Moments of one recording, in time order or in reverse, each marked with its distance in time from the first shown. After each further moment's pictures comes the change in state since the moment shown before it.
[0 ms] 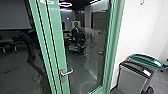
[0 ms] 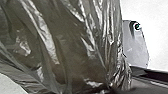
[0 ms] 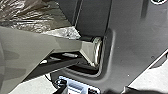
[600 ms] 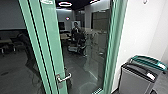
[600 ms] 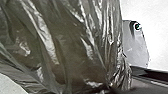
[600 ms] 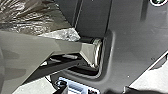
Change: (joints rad) left arm 0.002 0.000 0.000 0.000 0.000 0.000; right arm 0.002 0.000 0.000 0.000 0.000 0.000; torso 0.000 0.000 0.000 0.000
